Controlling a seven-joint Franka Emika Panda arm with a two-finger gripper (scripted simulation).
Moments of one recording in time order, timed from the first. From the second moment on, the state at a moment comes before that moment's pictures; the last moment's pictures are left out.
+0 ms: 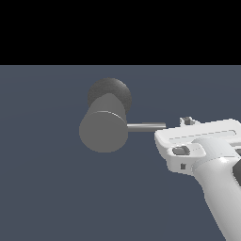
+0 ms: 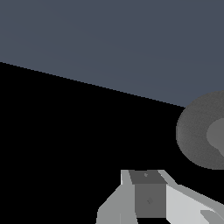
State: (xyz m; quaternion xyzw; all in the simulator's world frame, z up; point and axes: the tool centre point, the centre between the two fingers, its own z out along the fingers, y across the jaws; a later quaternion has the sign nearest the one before) arm -0.080 -0.194 0.139 -0.06 0.64 -0.11 0.76
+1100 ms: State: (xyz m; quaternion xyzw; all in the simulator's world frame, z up) arm -0.078 -0.143 0.102 -0.02 0.68 -0.02 0.73
